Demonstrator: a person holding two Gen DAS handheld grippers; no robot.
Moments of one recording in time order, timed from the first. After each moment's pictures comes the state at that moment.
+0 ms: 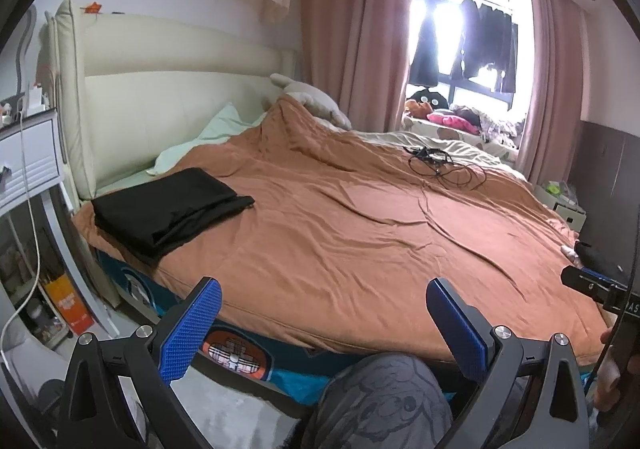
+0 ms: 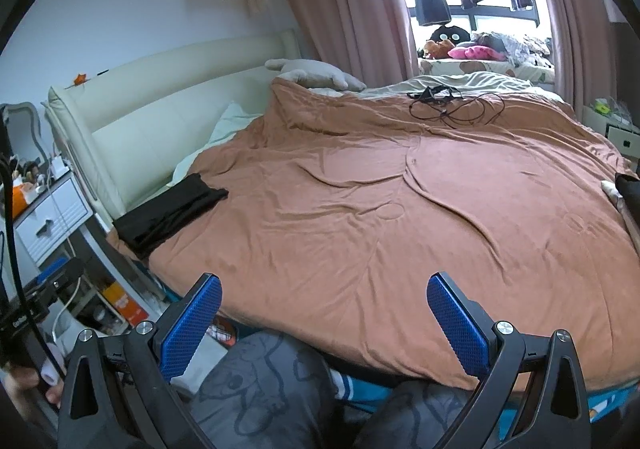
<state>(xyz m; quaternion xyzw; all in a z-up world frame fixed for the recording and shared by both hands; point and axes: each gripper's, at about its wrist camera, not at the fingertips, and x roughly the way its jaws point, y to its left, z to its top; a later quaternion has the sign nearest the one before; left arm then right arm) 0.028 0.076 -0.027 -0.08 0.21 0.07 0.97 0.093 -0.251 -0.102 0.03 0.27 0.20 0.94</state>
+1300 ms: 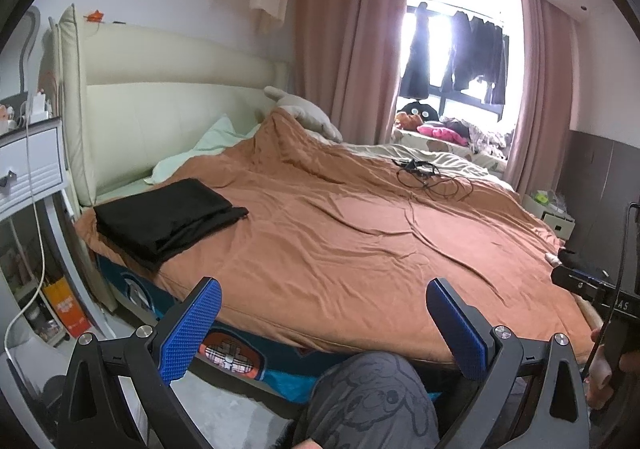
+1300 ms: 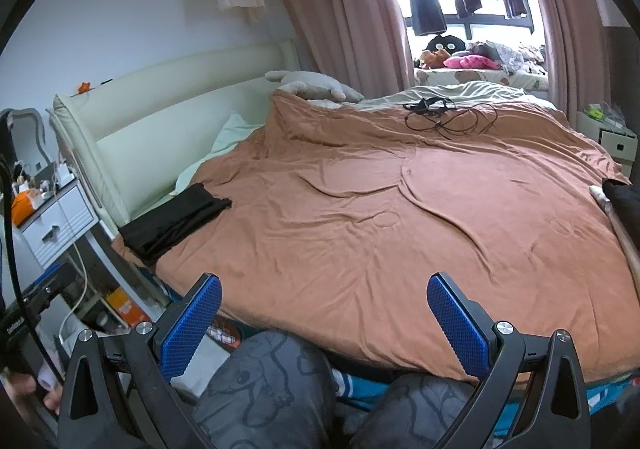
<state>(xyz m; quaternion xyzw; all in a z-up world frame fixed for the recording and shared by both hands) -0.002 0.070 -0.009 -0.08 0.19 0.06 0.98 0.070 -0.263 -0.084 0.04 0.26 0.19 0.95</state>
